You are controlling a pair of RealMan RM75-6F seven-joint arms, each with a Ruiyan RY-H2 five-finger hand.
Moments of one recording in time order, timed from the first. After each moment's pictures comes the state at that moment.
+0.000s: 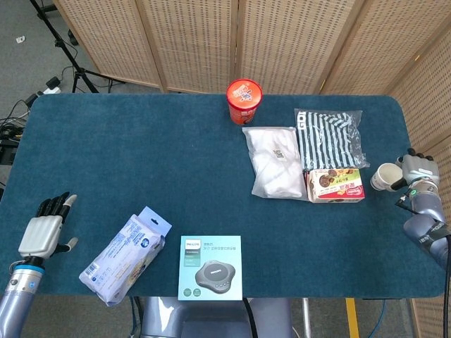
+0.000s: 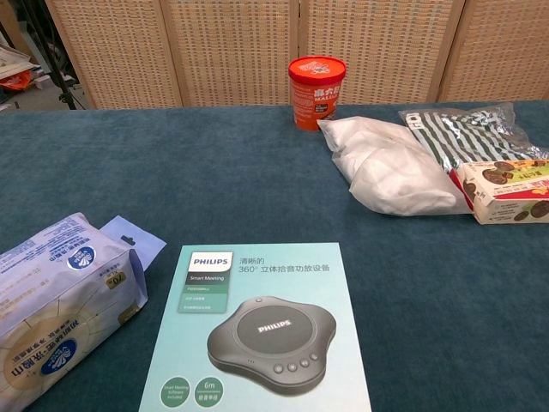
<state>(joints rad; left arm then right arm) -0.25 -1.23 -0.04 -1.61 1.23 1.20 0.22 0.88 -1.22 -0.02 -1.00 -0.12 0.48 -0.54</state>
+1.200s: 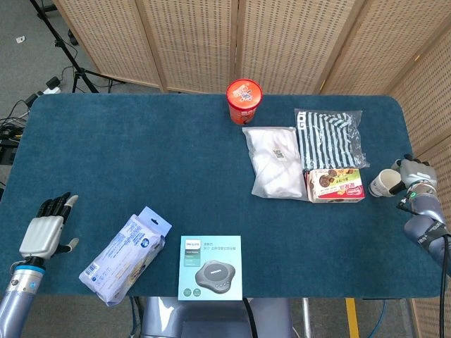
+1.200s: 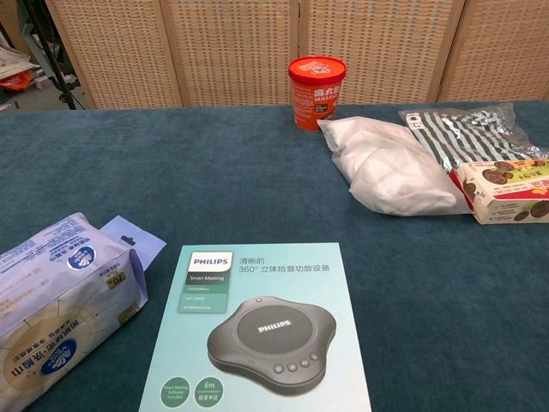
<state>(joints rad) -0.26 -1.23 -0.04 -1.62 1.23 1.20 0.22 0.90 -1.25 -0.10 -0.94 -0.15 0.41 -0.41</state>
